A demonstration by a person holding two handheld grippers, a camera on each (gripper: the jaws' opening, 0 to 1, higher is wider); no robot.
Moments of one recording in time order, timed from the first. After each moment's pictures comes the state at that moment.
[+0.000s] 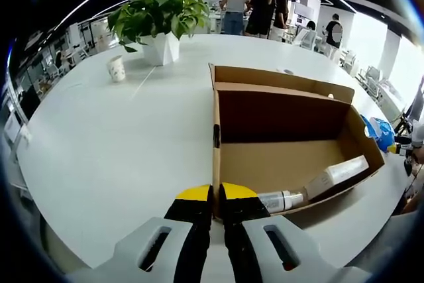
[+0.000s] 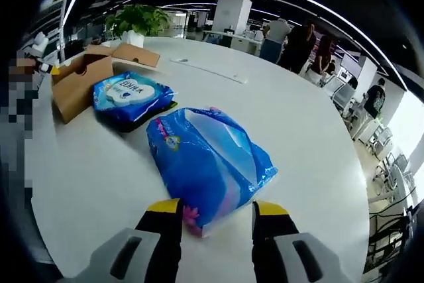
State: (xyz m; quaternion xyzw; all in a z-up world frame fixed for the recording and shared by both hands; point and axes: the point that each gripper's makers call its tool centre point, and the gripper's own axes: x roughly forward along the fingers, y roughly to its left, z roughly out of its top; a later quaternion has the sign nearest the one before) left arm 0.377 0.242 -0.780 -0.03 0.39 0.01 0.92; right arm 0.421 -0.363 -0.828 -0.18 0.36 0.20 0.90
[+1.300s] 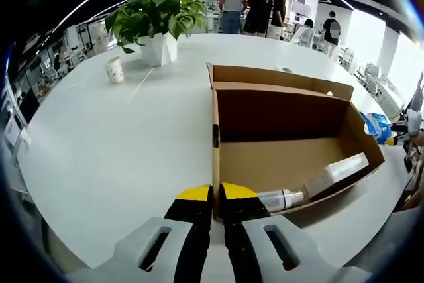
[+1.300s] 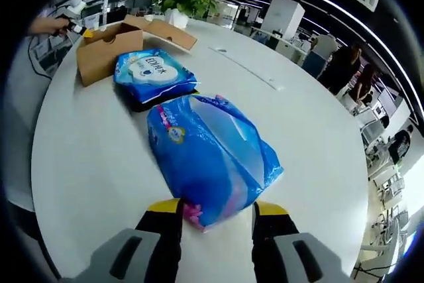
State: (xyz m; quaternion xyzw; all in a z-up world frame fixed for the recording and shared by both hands) left arm 0.377 0.242 -0.780 -0.03 0.39 0.01 0.92; right arm 0.444 -0.358 -0.834 -0.28 0.36 0.31 0.83
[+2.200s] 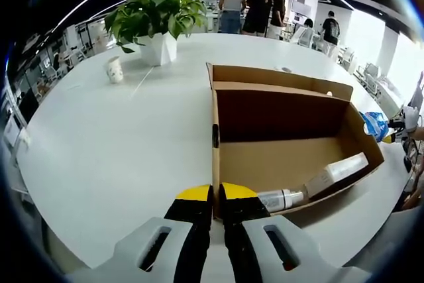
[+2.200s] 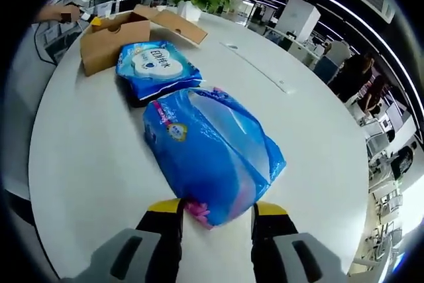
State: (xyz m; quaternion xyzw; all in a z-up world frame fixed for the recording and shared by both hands) left arm 0.379 0.241 -0.780 -0.03 0.39 0.01 0.92; right arm 0.454 -0.355 -0.836 -0.31 0.37 0.33 0.81
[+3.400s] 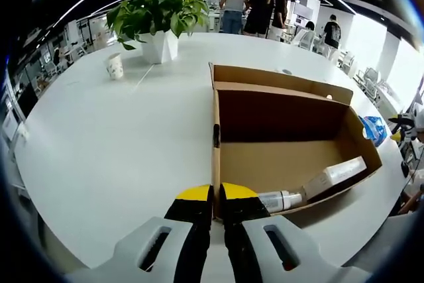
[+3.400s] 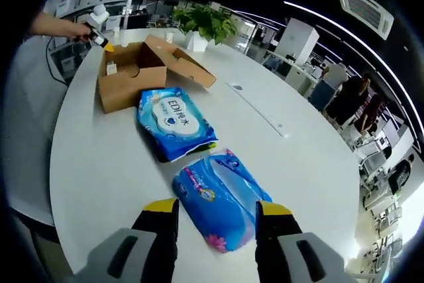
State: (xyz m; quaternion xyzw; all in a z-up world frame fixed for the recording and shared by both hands) left arm 0.378 0.241 -0.780 -0.04 0.39 0.00 0.92; right arm 0.435 -0.294 -0.756 -0.30 0.29 0.36 0.83
